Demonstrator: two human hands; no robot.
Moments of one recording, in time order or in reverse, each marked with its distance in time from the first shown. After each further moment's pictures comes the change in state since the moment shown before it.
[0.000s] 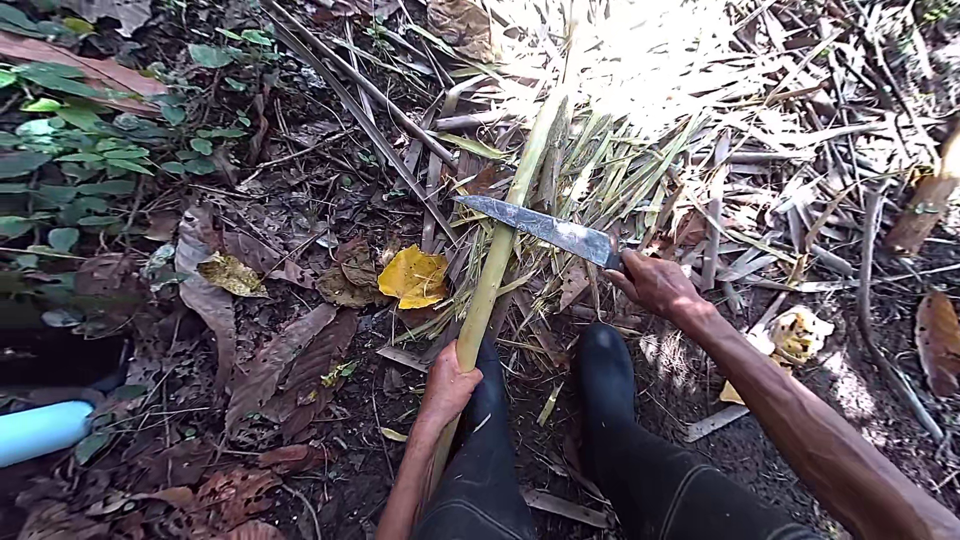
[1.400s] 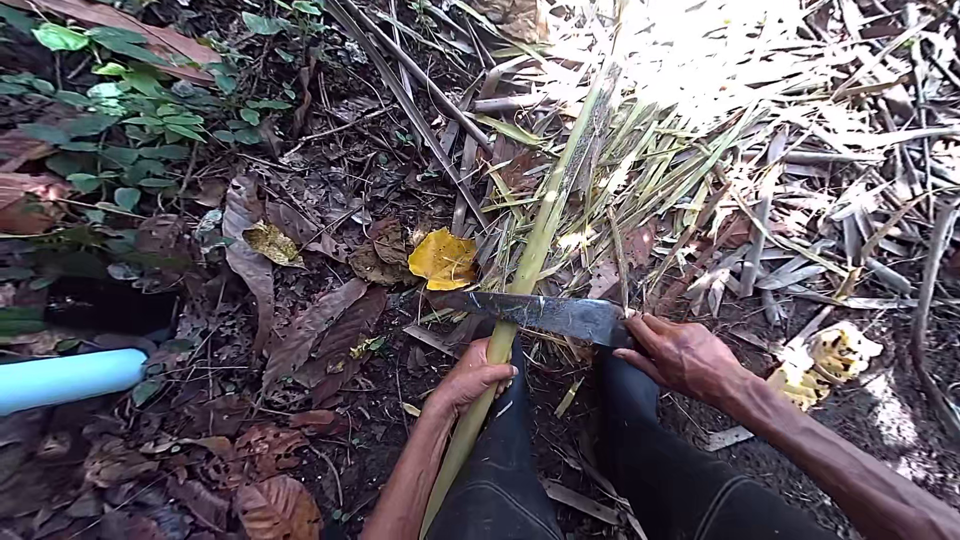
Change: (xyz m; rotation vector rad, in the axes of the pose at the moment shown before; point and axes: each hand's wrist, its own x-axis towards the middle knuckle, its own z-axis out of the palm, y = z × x) left_hand -0.010 0.002 -0.012 -0.582 -0.442 -0.029; right_hand -0.073 -0.060 0.000 -0.126 -0.104 -0.344
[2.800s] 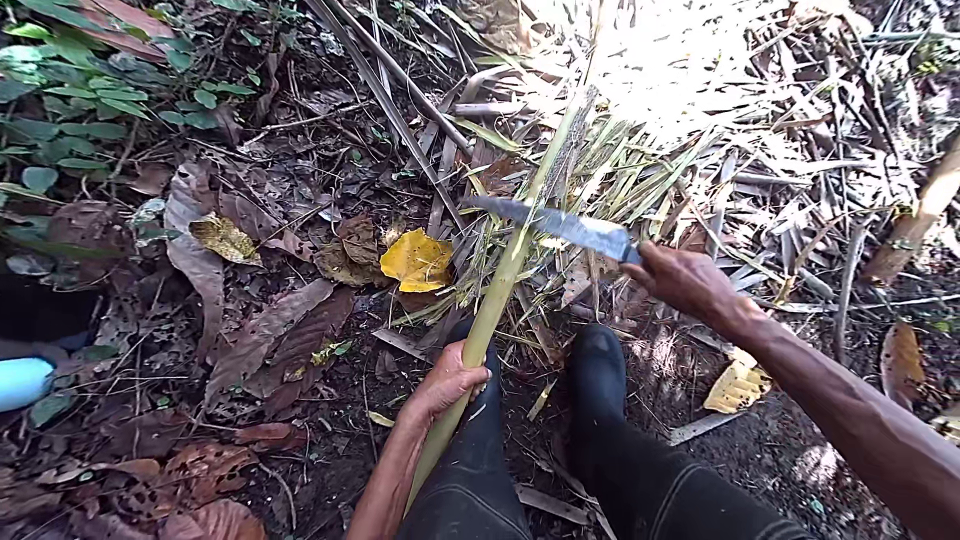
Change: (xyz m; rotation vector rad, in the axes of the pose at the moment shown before) left_hand 0.003 -0.005 0.006 0.071 0.073 0.007; right_hand 0.039 0.073 -0.060 -0.038 0.021 0.231
